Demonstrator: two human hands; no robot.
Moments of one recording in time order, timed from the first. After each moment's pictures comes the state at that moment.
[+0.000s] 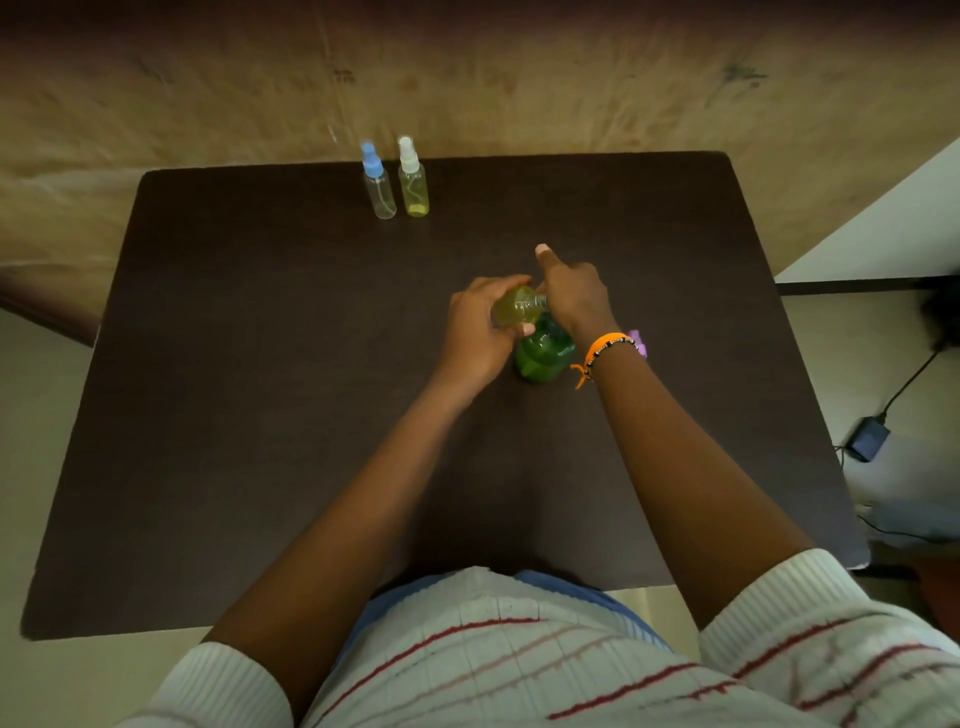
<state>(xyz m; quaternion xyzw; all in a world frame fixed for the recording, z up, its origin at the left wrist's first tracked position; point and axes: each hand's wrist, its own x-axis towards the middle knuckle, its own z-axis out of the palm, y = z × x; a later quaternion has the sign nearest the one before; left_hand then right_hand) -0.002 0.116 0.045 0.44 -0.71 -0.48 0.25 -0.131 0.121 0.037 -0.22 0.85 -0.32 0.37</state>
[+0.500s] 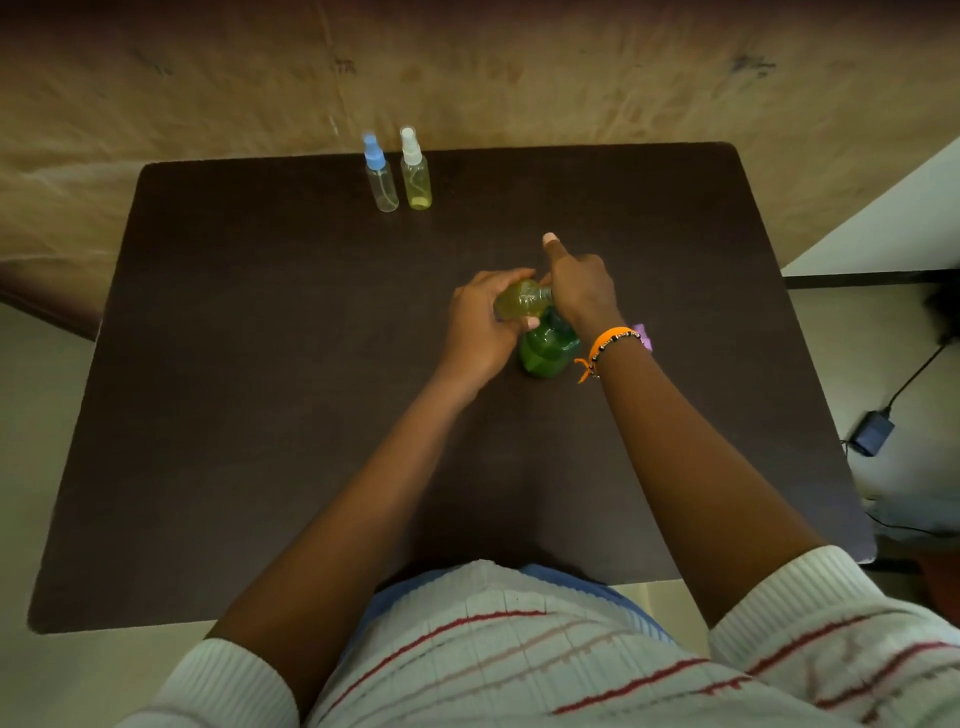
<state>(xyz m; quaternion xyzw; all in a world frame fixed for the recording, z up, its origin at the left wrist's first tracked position) -0.001 0.116 0.049 0.44 -0.70 -0.50 0.26 -0.129 0.120 0.039 -0.22 0.85 -0.32 0.36</state>
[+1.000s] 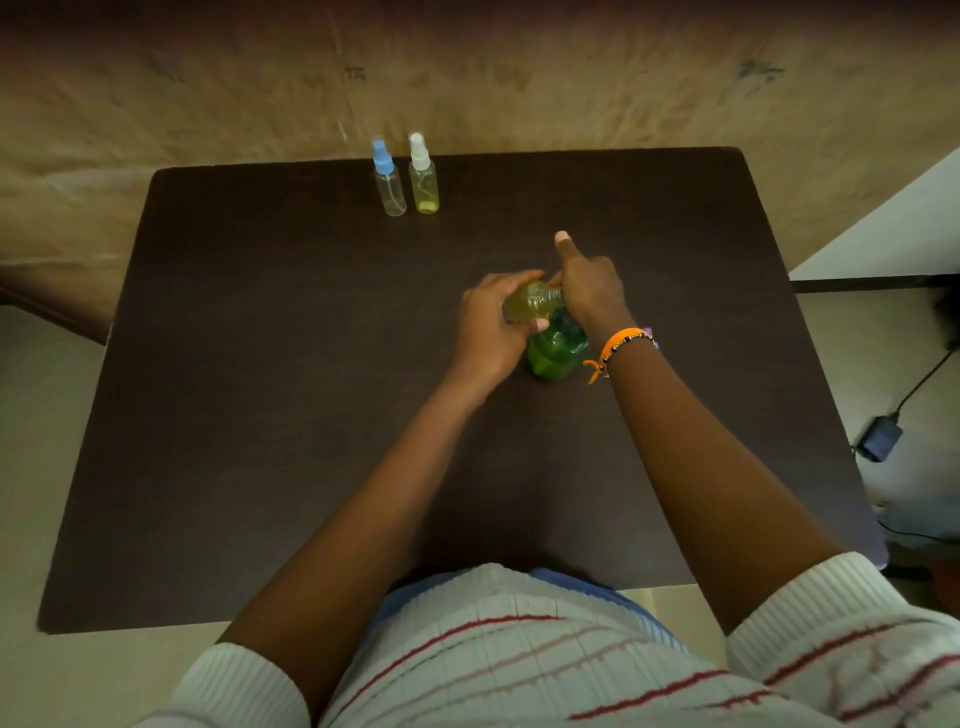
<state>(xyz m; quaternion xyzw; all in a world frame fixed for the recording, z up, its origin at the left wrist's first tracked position) -0.002 0.117 0.044 0.45 -0.69 -0.50 0.27 -0.128 0.120 0.047 -0.21 0.85 -0.33 0.37</state>
